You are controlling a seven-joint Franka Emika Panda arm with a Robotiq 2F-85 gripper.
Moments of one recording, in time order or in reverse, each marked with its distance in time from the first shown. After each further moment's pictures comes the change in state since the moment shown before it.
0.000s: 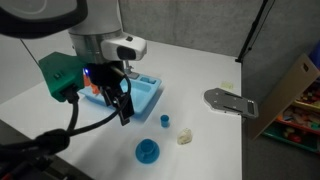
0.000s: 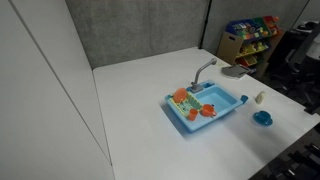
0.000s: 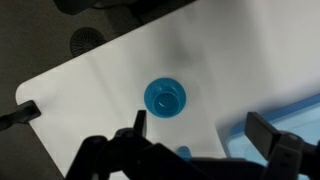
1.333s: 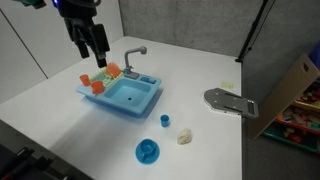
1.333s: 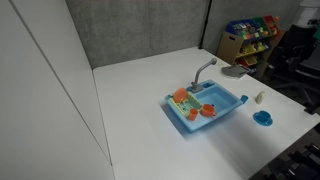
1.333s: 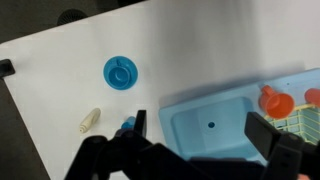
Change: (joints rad) arm 0.074 -0.088 0.196 0.212 0.082 -0.305 0.034
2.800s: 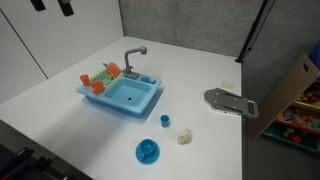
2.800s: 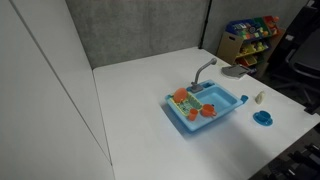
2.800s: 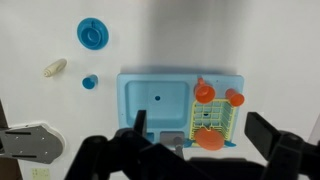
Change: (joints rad) arm 0.080 -0.223 0.040 0.059 0.093 -0.149 -0.237
